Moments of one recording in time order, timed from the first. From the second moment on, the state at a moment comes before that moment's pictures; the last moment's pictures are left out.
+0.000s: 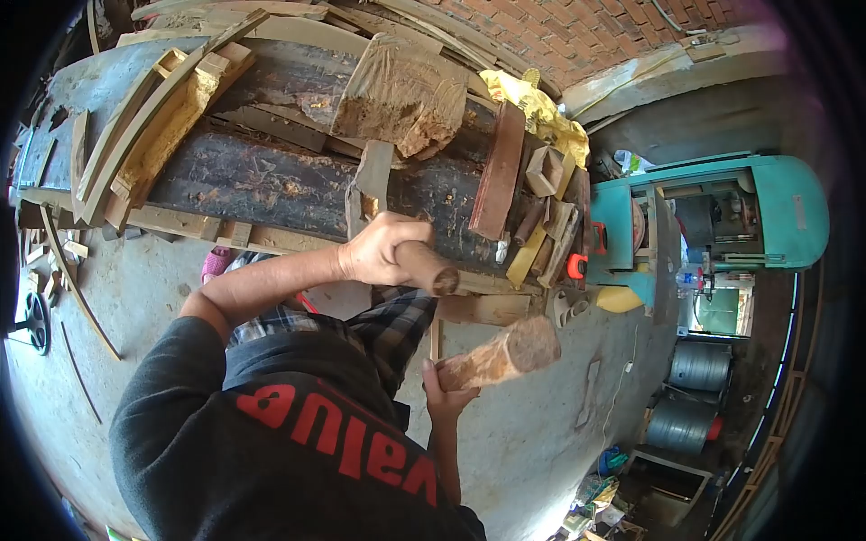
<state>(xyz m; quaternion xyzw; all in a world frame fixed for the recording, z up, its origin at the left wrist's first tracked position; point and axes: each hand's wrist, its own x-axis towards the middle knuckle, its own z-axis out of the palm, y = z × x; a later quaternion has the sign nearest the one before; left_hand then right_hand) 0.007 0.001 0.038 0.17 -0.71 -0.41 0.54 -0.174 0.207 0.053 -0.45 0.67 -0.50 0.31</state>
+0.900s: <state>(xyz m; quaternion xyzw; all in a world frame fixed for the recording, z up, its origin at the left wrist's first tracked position) 0.005 0.024 -0.015 0.07 -0.80 -0.31 0.50 -0.203 0.227 0.062 -0.81 0.56 -0.12 0.06</state>
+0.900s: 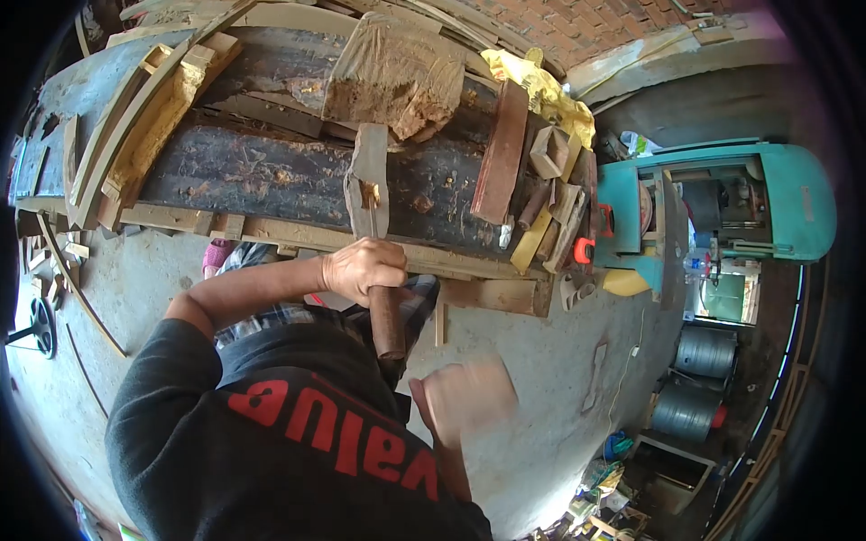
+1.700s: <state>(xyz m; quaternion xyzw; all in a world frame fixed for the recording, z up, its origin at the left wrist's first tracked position) -0.003 0.018 0.011 0.11 -0.75 -0.39 0.51 -0.207 0.228 0.010 -0.63 0.63 -0.39 0.24</state>
